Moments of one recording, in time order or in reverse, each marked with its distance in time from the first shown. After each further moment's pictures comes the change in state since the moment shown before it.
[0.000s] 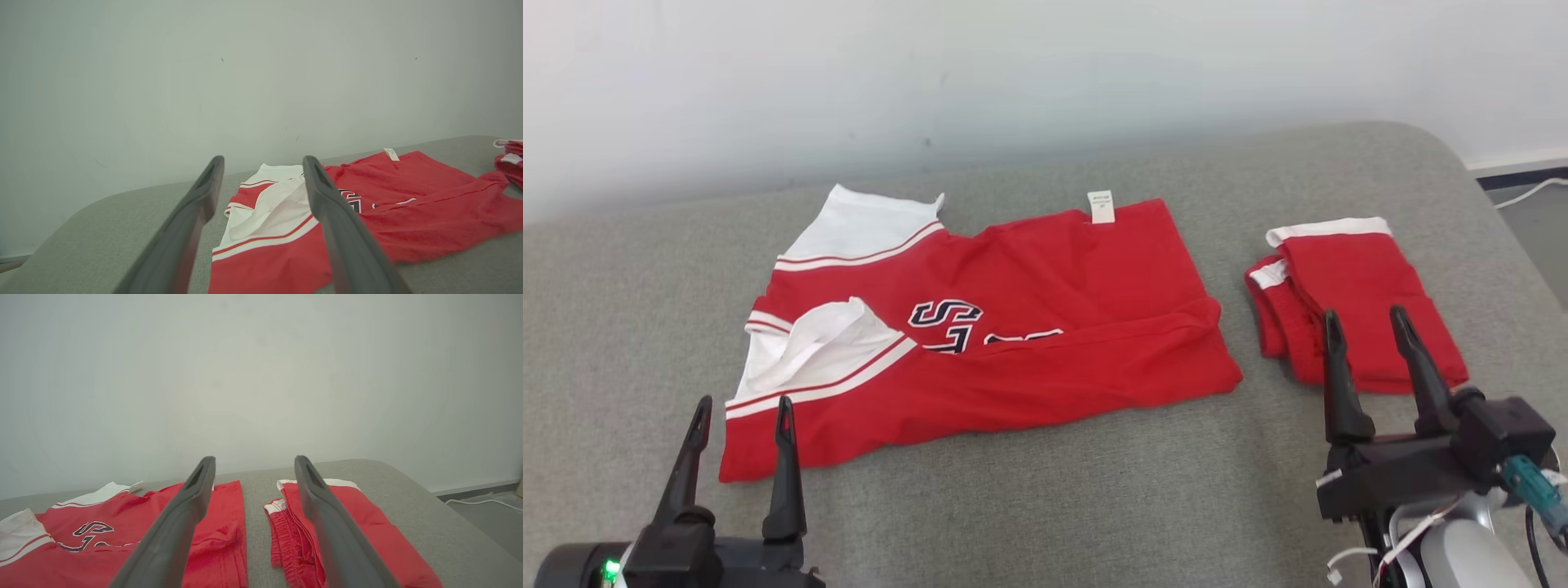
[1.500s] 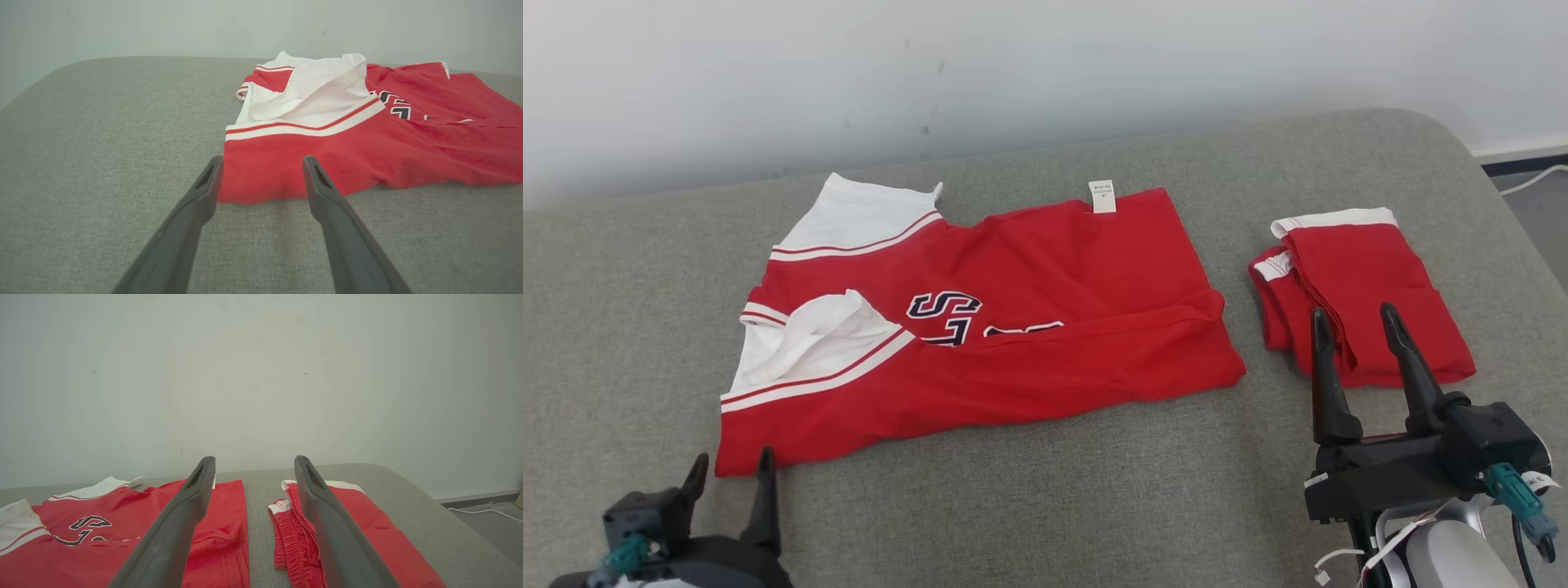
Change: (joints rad) left arm -0.068 -0.002 0.062 0.267 -0.179 -0.078 0.197; right arm 0.007 0.019 0.006 0.001 -0.058 -0.007 -0.028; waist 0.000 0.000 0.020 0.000
